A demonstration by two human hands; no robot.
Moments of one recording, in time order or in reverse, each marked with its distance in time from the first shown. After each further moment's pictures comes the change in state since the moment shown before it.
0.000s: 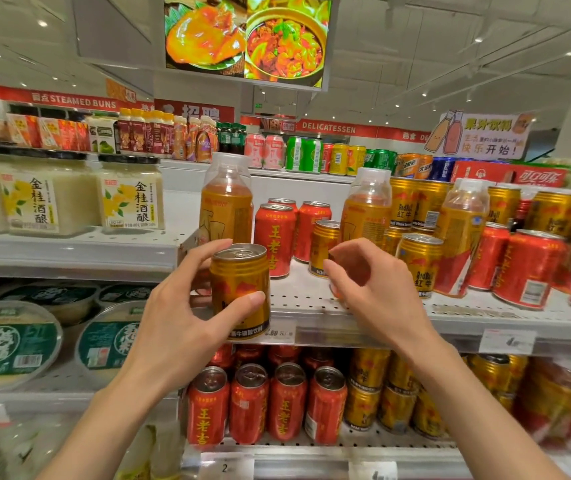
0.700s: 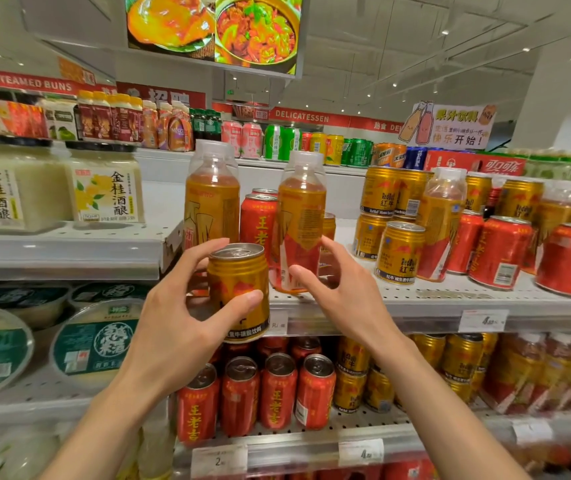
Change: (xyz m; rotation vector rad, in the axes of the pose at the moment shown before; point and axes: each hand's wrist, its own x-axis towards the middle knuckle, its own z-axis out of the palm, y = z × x) left_hand 0.000 -0.006 0.005 -0.138 -0.062 0.010; right_hand -0.007 0.003 0.030 0.031 -0.089 0.143
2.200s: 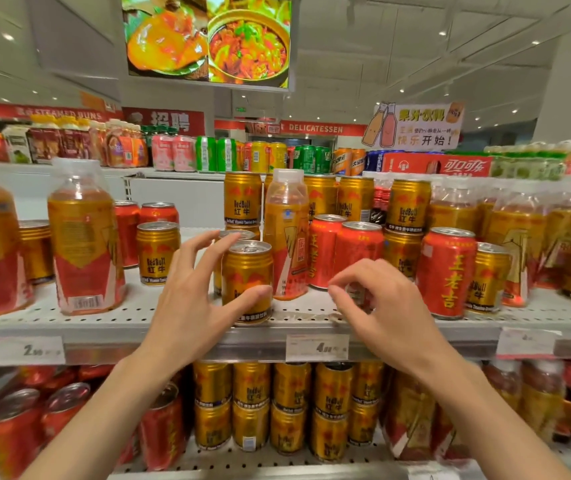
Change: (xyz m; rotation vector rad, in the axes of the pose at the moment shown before) left_hand 0.060 0.065 0.268 0.391 0.046 0.171; right_hand 0.010 0.222 -0.221 -0.165 0.067 -0.386
